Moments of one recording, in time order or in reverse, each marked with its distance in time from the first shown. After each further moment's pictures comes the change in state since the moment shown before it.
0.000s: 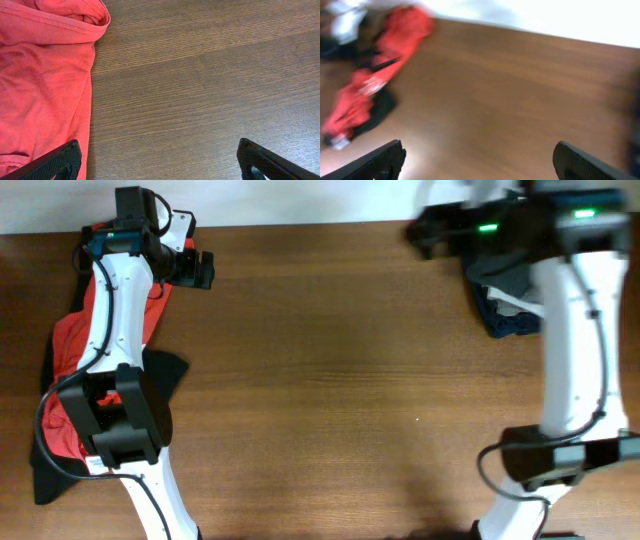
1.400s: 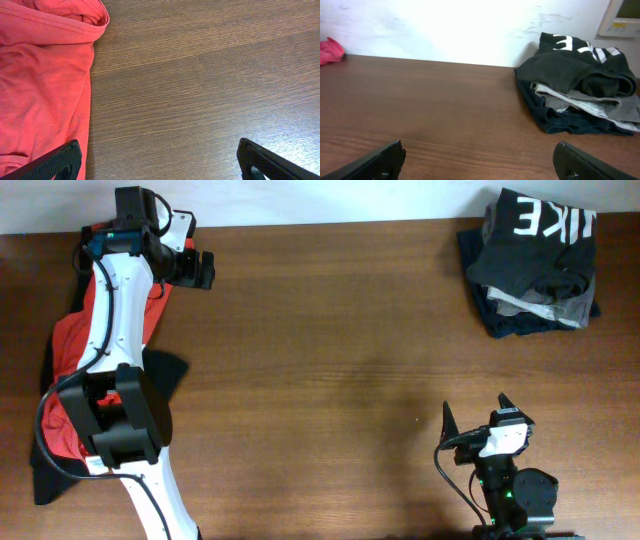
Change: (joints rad) left arm 0.000 0.000 0.000 0.000 0.004 0.000; right arm -0.170 -1.946 -2.371 1.189 0.346 -0.024
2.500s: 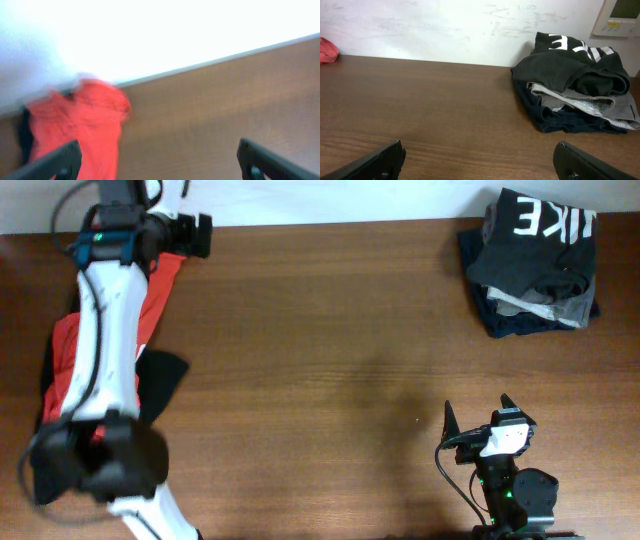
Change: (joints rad) left arm -0.037 -0.232 -0.087 0.258 0.001 0.000; right arm 0.000 0.000 0.000 0.000 0.015 0.000
